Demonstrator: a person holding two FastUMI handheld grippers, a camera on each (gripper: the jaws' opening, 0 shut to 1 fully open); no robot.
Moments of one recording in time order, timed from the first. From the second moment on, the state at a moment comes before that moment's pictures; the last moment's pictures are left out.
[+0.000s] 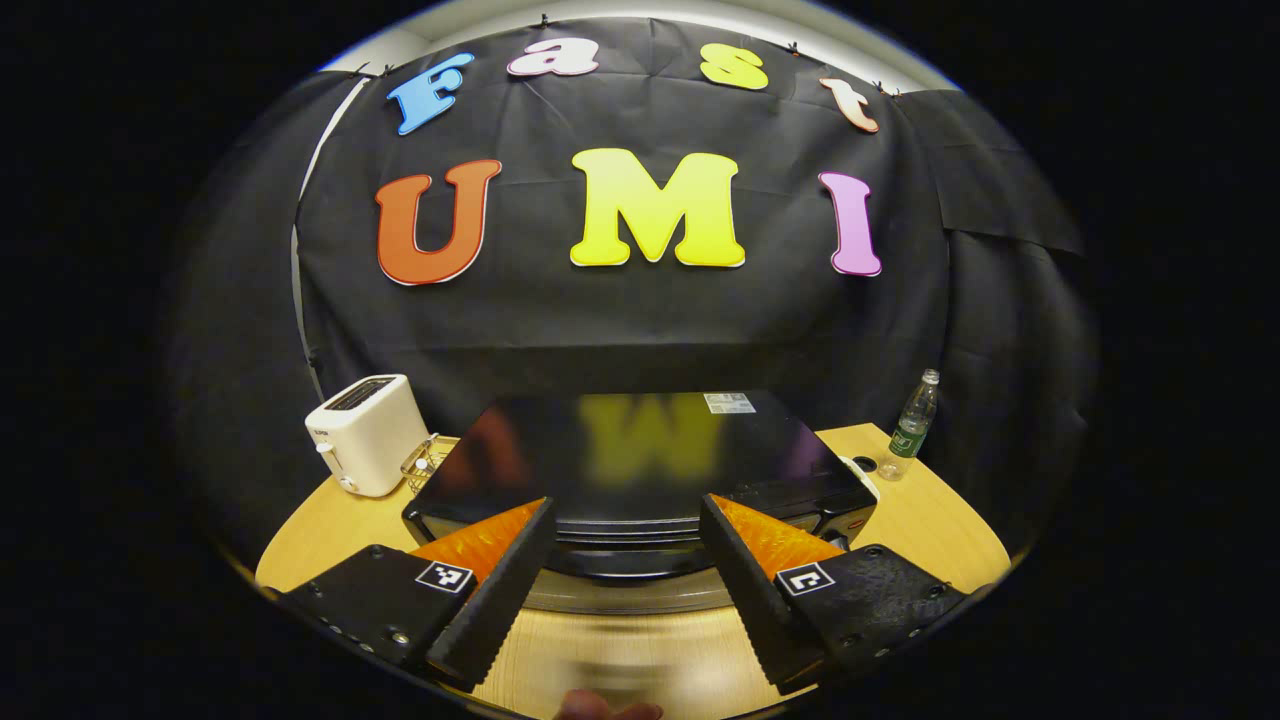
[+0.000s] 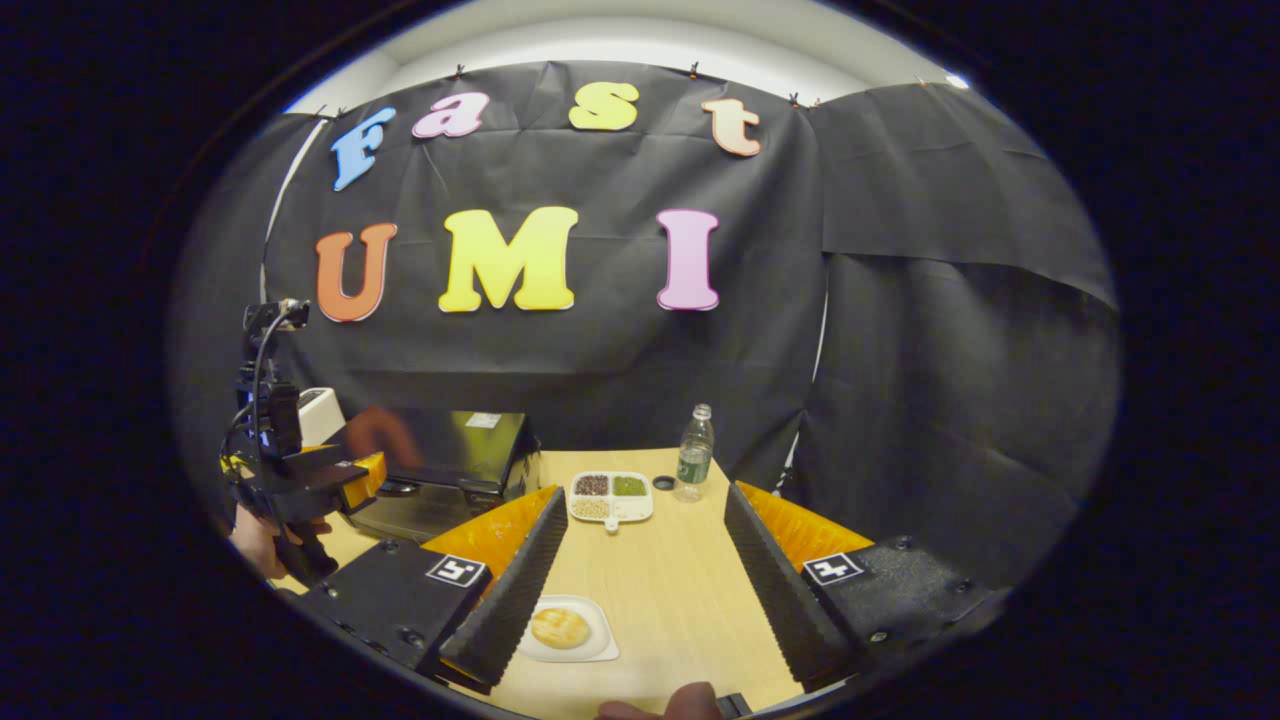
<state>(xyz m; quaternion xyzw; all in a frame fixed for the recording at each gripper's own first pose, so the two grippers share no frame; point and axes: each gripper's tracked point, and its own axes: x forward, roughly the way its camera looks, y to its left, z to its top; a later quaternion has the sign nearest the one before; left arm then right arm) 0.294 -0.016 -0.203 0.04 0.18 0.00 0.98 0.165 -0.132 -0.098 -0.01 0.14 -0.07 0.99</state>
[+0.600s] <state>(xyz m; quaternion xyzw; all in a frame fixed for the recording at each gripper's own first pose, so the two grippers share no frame) 0.250 -0.011 -0.232 0.03 0.23 0.01 0.97 0.145 -0.114 -0.102 -0.01 0.15 -0.07 0.99</state>
